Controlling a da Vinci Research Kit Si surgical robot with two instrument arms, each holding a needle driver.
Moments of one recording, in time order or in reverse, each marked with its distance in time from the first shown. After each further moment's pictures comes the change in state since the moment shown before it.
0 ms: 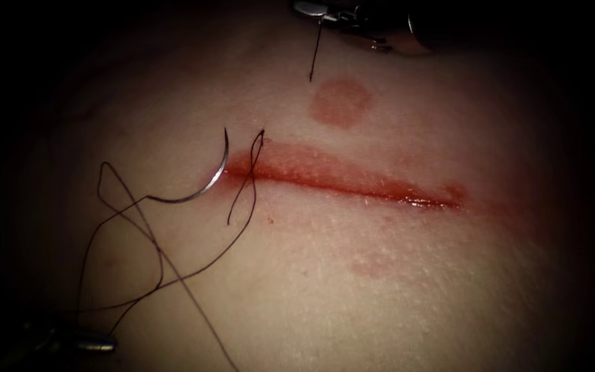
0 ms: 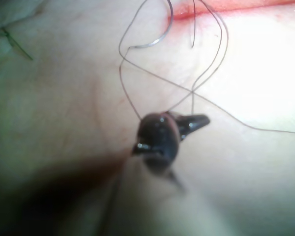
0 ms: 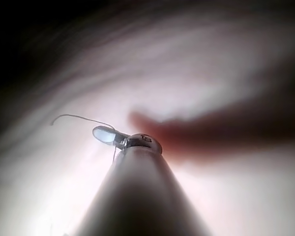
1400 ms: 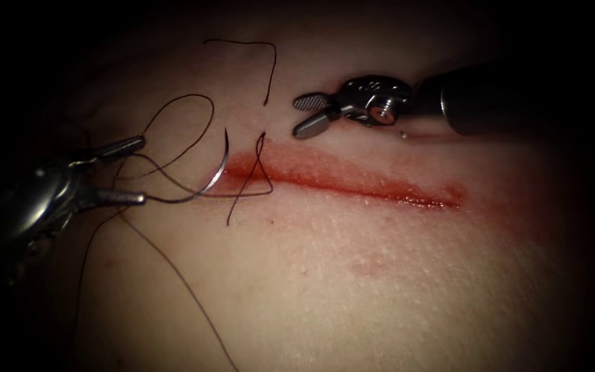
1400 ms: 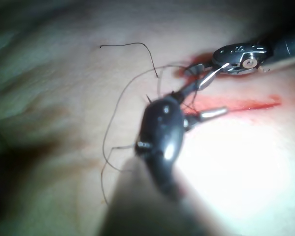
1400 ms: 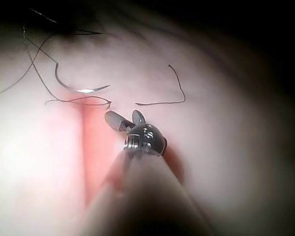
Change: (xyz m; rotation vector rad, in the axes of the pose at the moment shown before) right arm -0.011 -0.013 -0.004 -0.086 -0.497 -0.899; left arm 0.020 -0.008 0.001 0.201 0.266 0.402
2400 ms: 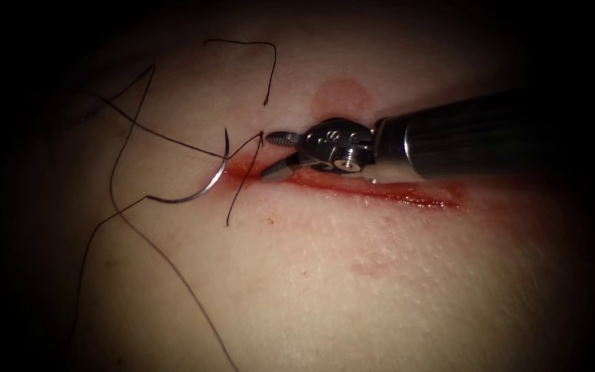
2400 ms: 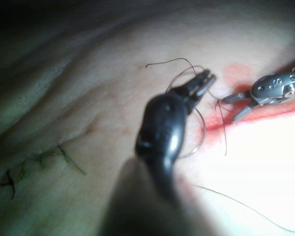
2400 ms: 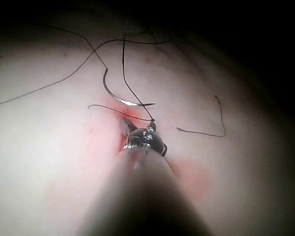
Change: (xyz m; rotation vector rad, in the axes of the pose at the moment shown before) right arm 0.000 -0.005 0.005 -0.224 -0.126 -0.178; left arm 0.005 -0.003 -0.010 0.221 -0.025 0.170
